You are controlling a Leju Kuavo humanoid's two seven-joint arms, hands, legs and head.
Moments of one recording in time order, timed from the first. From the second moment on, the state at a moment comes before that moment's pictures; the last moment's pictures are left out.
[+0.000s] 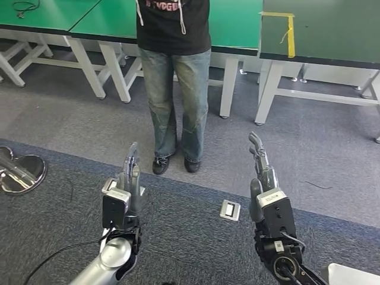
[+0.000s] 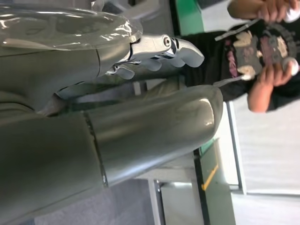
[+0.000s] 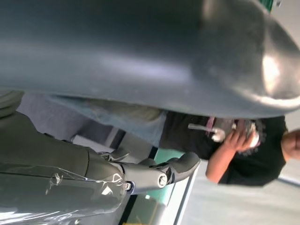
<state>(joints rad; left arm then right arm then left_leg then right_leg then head) -0.21 0.04 -0.73 -1.44 0.09 0.65 -0.50 -0.17 -0.17 0.69 -1.71 0.17 -0.55 -0.22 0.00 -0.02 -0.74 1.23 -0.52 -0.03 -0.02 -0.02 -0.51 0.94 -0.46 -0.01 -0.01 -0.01</state>
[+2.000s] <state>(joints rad) -0.20 0.06 -0.73 -1.48 0.09 0.69 -0.48 -0.20 -0.18 0.69 -1.71 0.16 -0.56 -0.19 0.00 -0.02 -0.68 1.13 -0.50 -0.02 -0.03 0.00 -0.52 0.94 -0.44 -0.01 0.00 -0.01</state>
